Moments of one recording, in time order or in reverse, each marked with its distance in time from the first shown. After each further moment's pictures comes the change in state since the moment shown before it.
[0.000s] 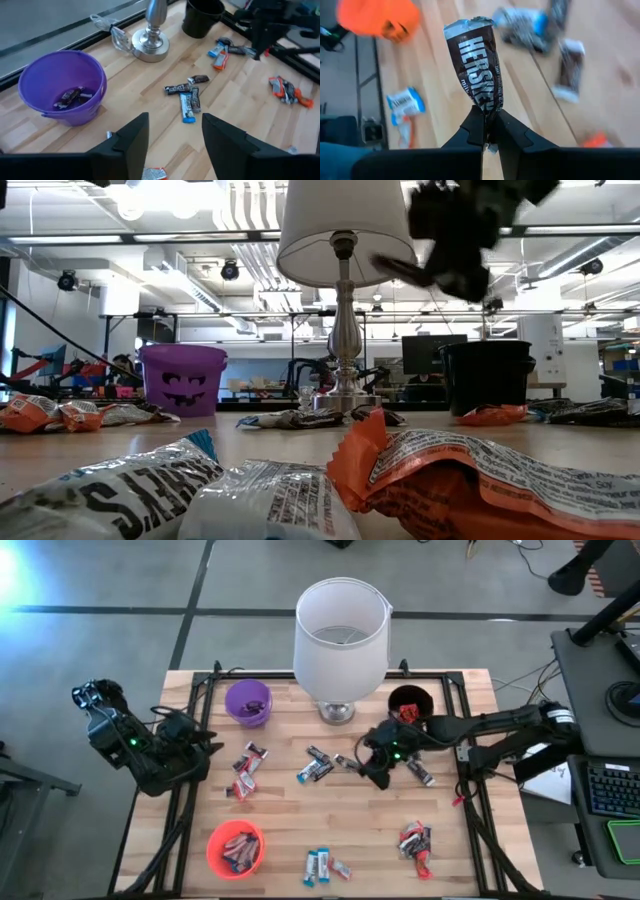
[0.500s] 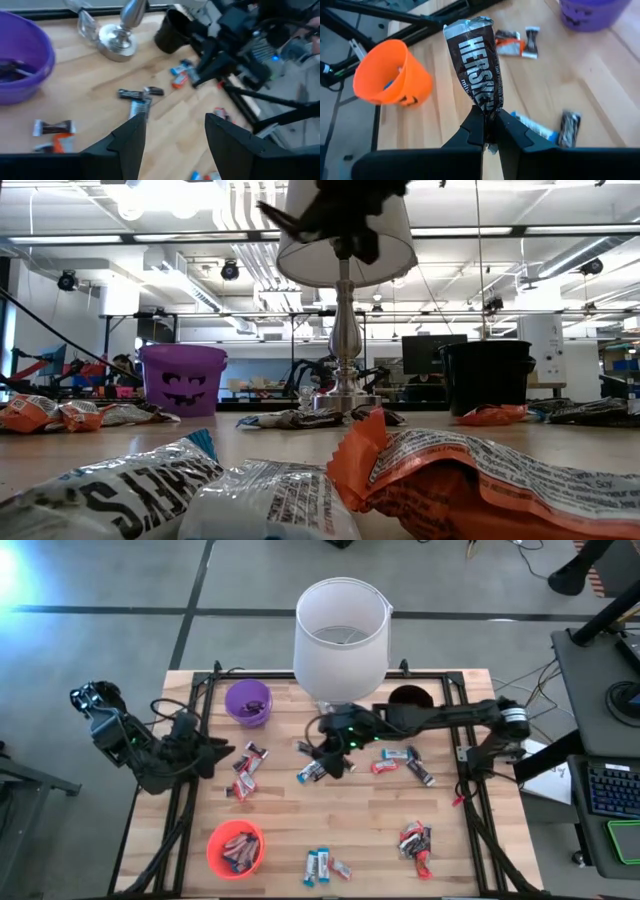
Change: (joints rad) left arm 0.048 0.009 0.000 0.289 -0.007 -0.107; right arm -0.030 0.373 0.517 -0.014 0.087 -0.172
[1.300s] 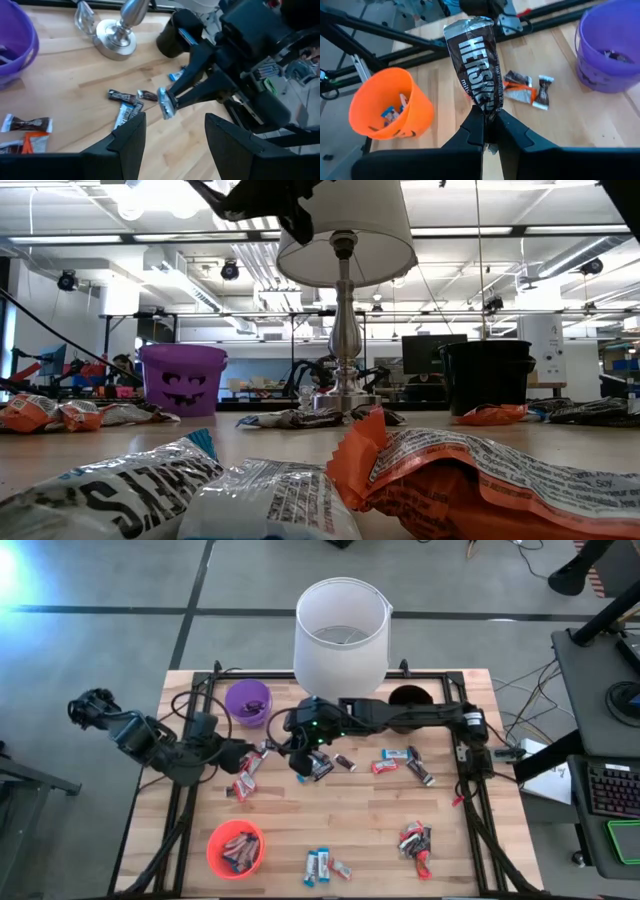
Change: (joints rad) left arm 0.195 0.092 0.000 0.196 0.102 0.066; right arm 0.001 0.304 0.495 -0.143 -0.001 -0.132
